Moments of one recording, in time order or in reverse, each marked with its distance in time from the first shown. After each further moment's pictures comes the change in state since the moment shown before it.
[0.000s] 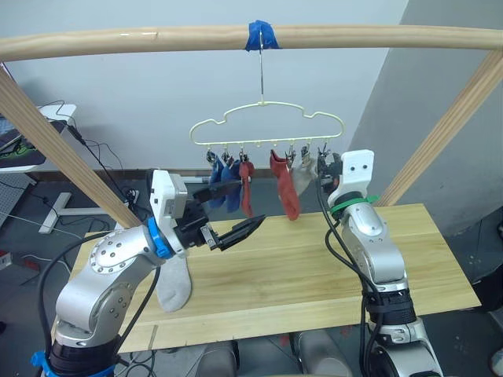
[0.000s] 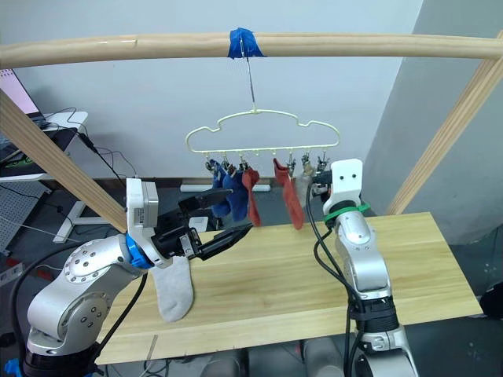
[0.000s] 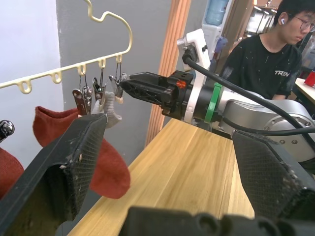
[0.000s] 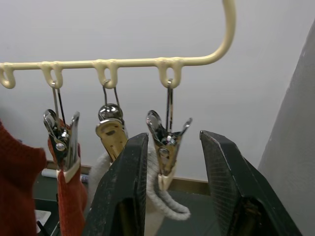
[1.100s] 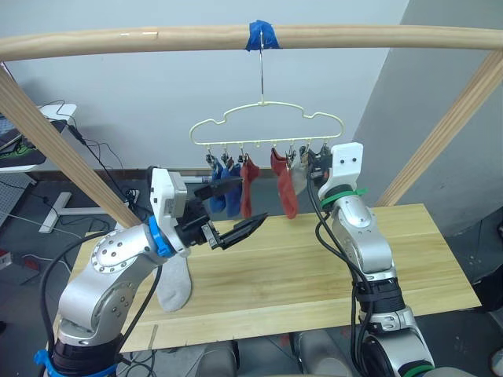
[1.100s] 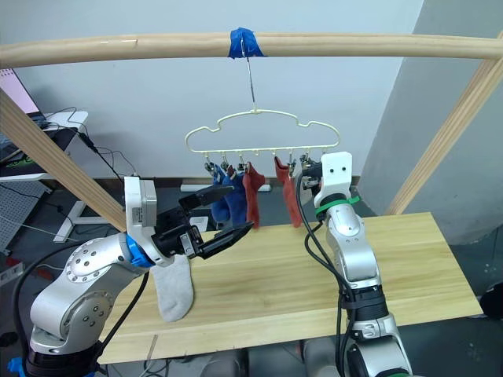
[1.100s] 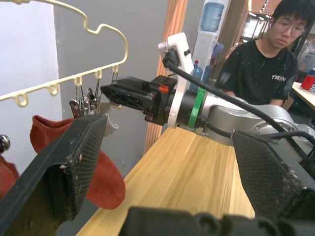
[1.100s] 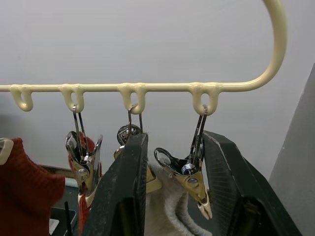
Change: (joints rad) left arm -0.007 -0.010 -0.008 0.000 -0.002 -0.030 -0.002; right arm -0.072 0.038 0.008 0.097 -0.016 -0.049 -0.005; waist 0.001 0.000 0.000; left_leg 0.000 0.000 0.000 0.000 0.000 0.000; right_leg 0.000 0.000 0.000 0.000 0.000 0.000
